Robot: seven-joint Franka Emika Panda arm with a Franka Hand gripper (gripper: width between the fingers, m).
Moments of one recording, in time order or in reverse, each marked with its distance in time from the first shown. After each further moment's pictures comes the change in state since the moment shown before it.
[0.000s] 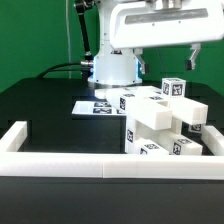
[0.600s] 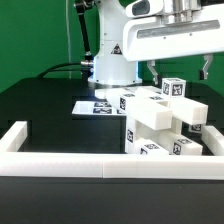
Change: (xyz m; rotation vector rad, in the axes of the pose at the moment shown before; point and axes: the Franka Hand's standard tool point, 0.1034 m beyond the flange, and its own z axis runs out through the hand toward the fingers) arm -0.005 -0.013 0.014 0.013 -0.030 0.052
